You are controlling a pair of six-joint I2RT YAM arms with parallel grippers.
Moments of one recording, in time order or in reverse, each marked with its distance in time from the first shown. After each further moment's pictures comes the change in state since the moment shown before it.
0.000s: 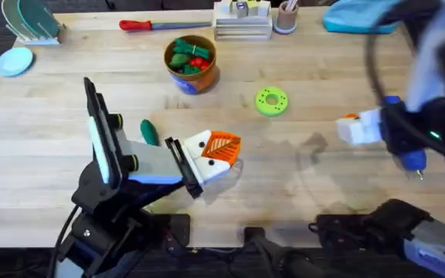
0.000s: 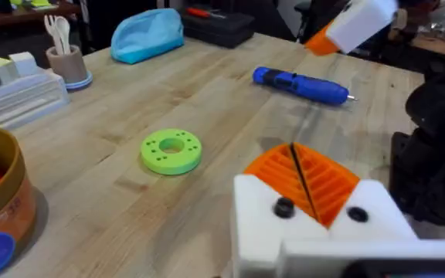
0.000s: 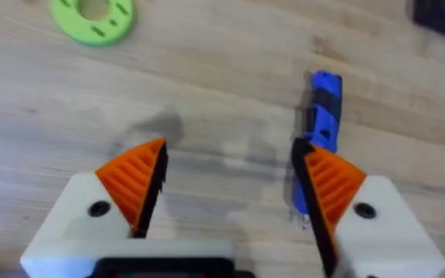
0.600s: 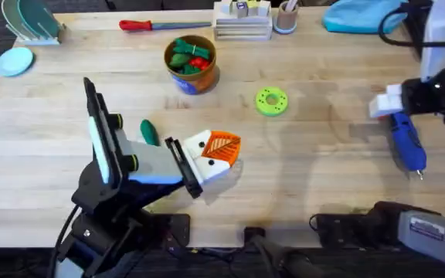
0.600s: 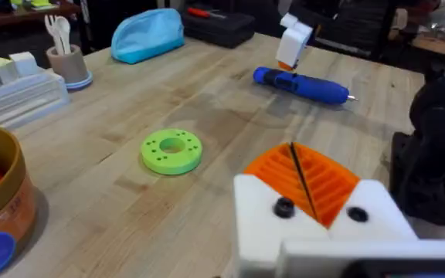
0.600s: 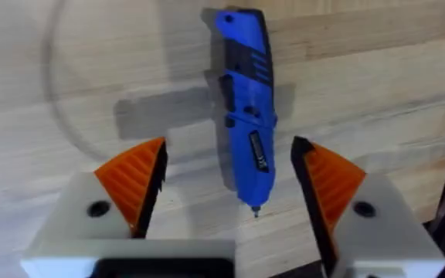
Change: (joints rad) left arm 0.000 0.000 0.000 0.000 -0.001 0.000; right arm -0.736 0.437 -0.001 0.214 -0.146 -0.335
